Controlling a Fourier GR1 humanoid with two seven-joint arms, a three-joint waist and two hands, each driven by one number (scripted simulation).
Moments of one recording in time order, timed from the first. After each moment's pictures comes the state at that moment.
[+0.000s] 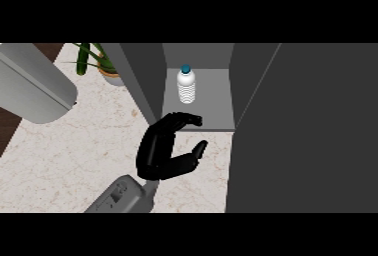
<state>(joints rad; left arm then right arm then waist) -0.35 0.12 -0.62 -1.34 0.63 0.33 -0.53 0.94 -0.18 0.17 -2.43 -0.15 0.52 -0.23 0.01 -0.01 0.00</state>
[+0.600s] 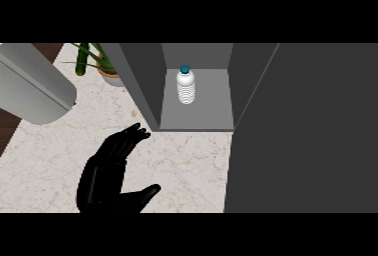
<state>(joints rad) -0.04 0.36 -0.56 -1.69 0.66 0.30 -0.52 0.98 -0.31 0.29 -2.50 -0.05 0.67 -0.28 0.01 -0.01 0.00</state>
